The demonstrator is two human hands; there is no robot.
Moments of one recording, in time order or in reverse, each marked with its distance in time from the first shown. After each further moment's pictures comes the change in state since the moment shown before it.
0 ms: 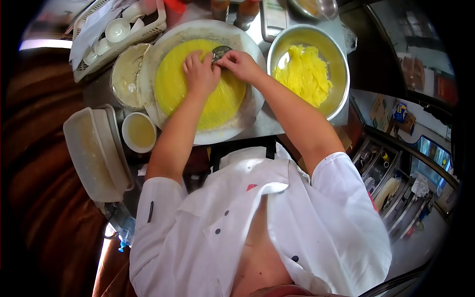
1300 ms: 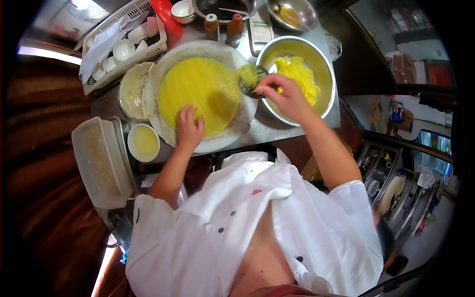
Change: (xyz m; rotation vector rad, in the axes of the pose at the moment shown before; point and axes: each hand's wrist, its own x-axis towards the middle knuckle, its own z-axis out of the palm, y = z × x) left_hand -0.123 -0.009 -0.079 -0.299 -0.049 -0.052; right_hand -0.175 -0.175 -0.110 -0.033 0.083 -0.149
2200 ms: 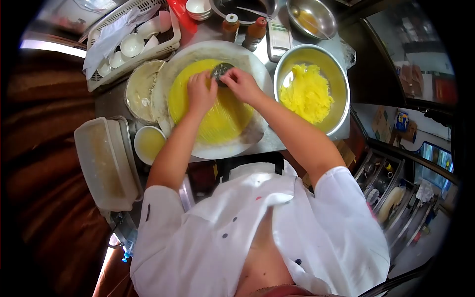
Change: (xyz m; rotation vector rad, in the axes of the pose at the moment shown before) left_hand 0.137 -0.033 0.034 -0.061 0.072 -0.003; right_hand 0.132 0.130 0.150 0.041 0.052 0.108
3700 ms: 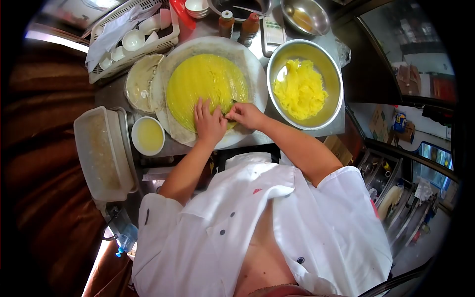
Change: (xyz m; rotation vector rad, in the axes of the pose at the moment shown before) left_hand -0.136 0.071 -0.015 0.313 -0.121 0.063; right_hand -0.121 0.045 -0.010 -0.076 -0.390 0.178
